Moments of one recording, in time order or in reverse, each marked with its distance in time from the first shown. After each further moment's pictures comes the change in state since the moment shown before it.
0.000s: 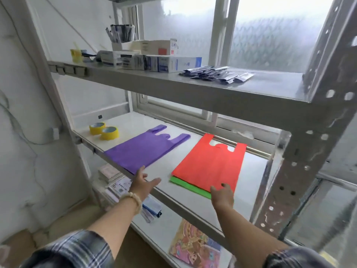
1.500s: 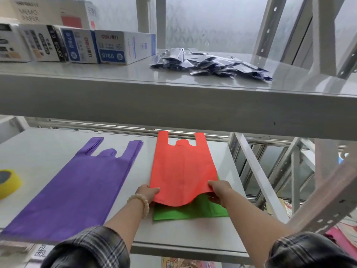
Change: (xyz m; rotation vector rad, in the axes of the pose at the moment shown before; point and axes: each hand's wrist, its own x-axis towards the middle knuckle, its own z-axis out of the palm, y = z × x) left_hand 0.218 -0.010 0.120 0.236 -0.568 -0.149; right_hand 0.090 -0.029 0.020 0.504 0.095 0.481
